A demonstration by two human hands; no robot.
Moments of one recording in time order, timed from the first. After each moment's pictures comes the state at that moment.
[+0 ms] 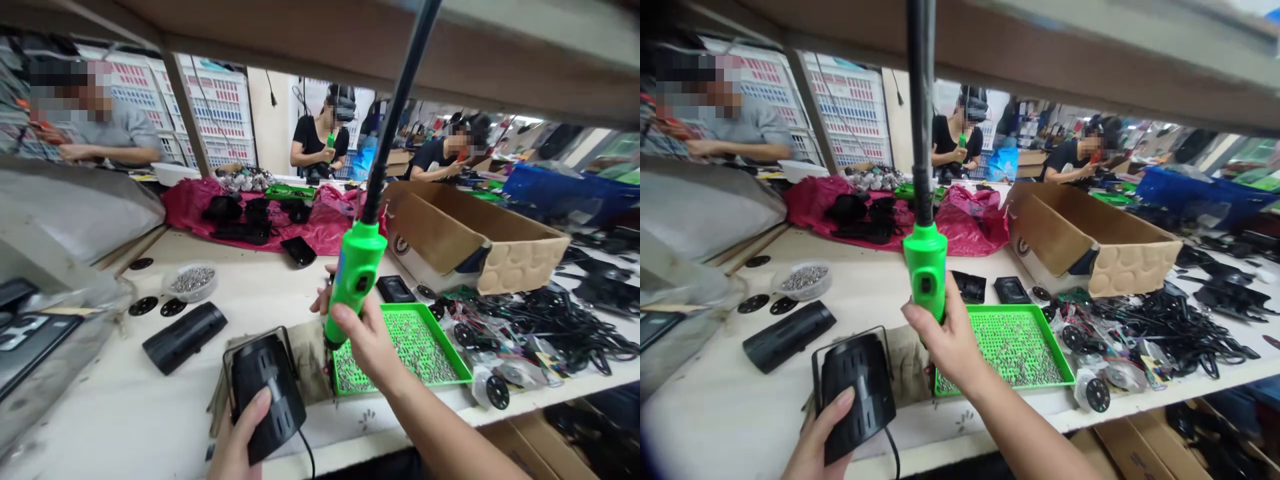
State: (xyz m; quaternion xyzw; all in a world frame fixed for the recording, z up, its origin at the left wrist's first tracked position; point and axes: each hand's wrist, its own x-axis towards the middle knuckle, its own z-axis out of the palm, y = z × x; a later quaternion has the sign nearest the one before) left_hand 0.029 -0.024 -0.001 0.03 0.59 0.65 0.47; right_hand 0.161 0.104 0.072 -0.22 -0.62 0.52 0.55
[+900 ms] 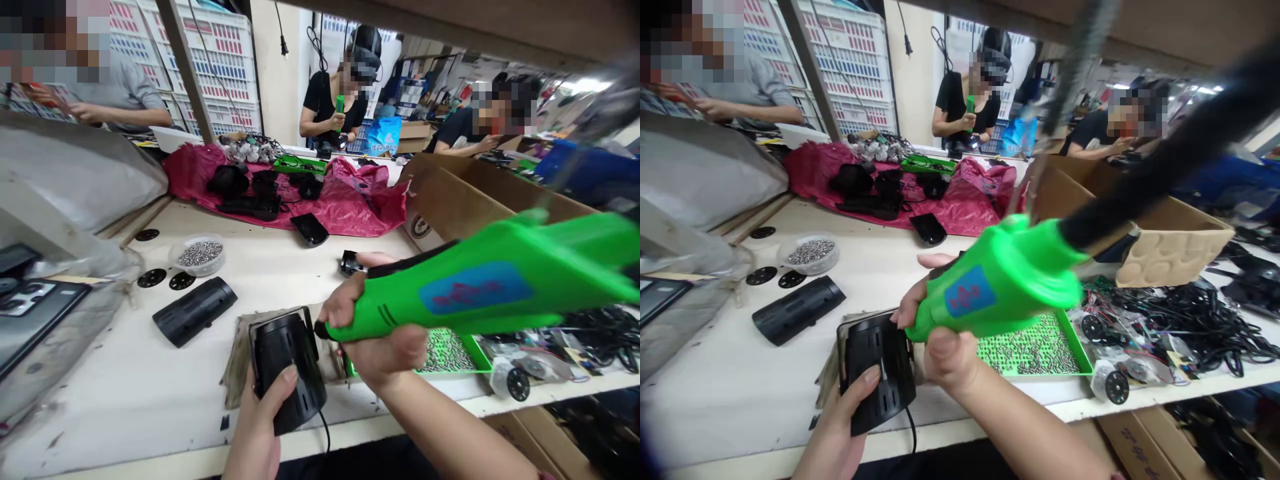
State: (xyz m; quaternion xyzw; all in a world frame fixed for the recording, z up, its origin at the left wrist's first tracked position) left_hand 0.040 -0.011 0.014 0.03 0.58 0.65 0.50; right_hand 0.120 0.085 0.080 -0.10 -0.49 0.54 0.68
